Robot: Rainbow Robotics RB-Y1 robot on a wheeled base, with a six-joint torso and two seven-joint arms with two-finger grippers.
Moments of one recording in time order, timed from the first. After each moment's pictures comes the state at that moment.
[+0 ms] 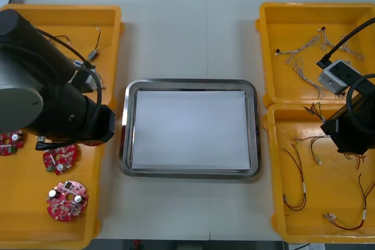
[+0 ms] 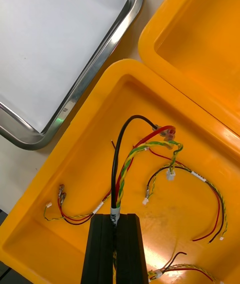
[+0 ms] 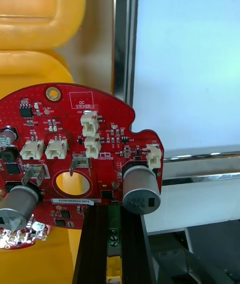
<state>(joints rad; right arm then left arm) -0.24 -0.77 -0.16 -2.43 -1.00 1.92 1.54 -0.44 0.73 -0.25 -2.29 0.88 1.91 -0.69</state>
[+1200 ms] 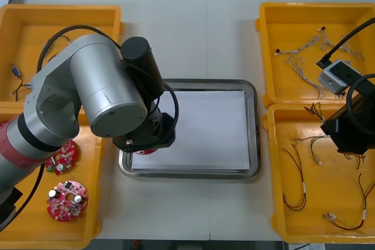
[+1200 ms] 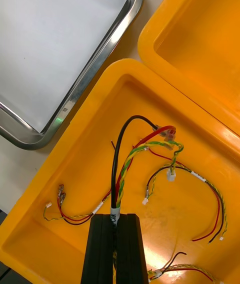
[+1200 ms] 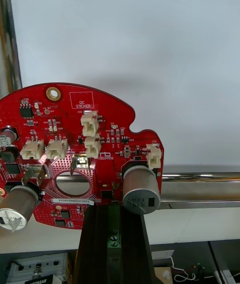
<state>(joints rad) -0.24 -0.77 -0.16 -2.43 -1.00 1.92 1.54 -0.67 0.53 -0.62 -2.06 0.74 1.86 -0.38</state>
